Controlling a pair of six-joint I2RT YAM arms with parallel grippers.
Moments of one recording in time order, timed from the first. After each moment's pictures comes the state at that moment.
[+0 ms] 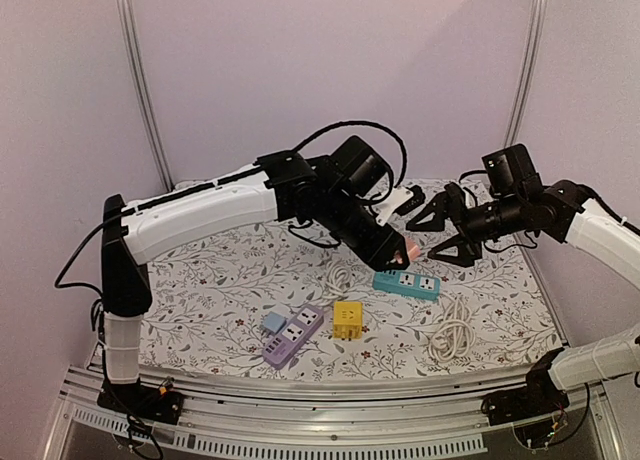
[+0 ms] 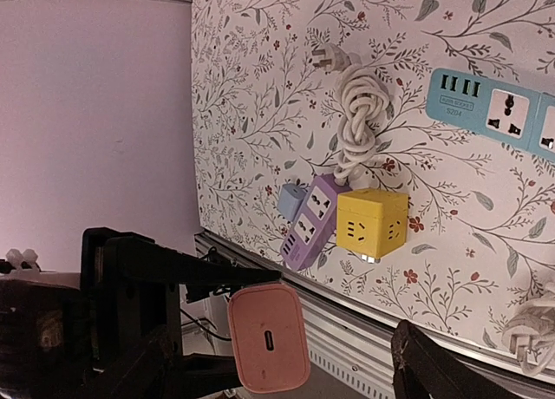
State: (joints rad) left arm -1.10 2.07 2.07 -0.84 0.23 -0.14; right arm 0.55 1.18 1.12 -0.67 -0.54 0.98
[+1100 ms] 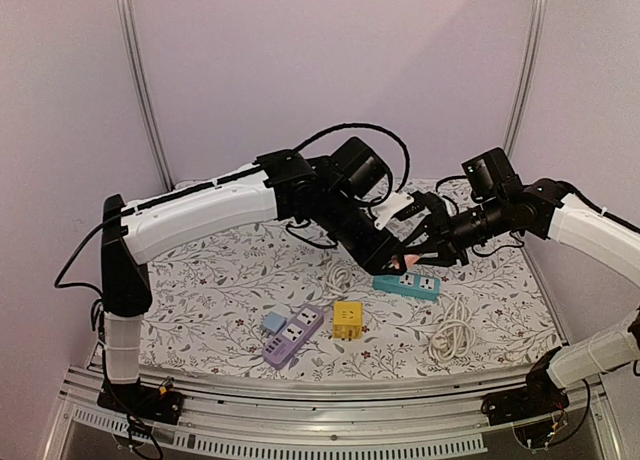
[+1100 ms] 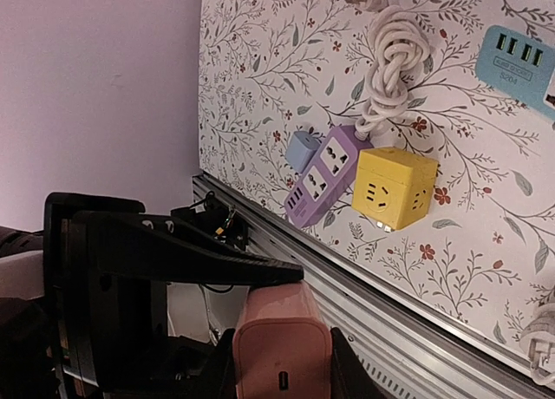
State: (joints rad) left arm -1.10 2.07 2.08 -0.89 0.27 -0.08; right arm 0.60 1.29 1.14 -0.67 -0.68 0.89
